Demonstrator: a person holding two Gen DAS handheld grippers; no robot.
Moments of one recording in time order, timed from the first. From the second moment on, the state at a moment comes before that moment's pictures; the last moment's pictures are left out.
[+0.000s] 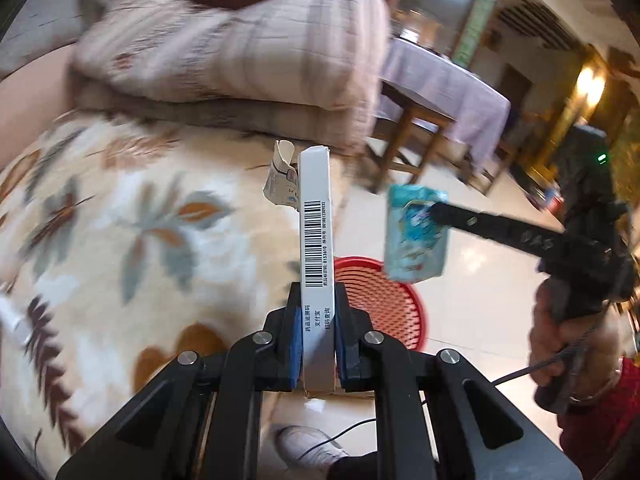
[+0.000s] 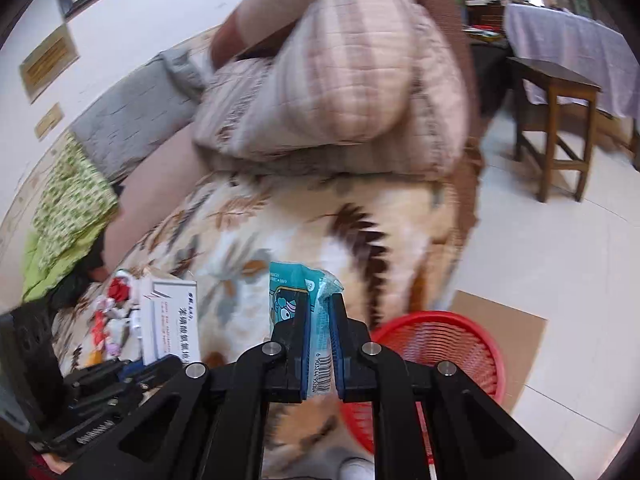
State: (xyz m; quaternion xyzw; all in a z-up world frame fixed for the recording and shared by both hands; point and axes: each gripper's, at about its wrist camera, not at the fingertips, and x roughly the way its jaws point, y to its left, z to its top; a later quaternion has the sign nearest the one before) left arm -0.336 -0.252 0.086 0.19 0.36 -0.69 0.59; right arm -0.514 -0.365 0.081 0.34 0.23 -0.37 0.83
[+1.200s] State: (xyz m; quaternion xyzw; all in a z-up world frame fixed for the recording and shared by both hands) left arm -0.207 -0.113 0.114 0.13 0.39 -0.45 0.80; right arm -0.416 -0.323 0.095 0.29 0.27 -0.28 0.87
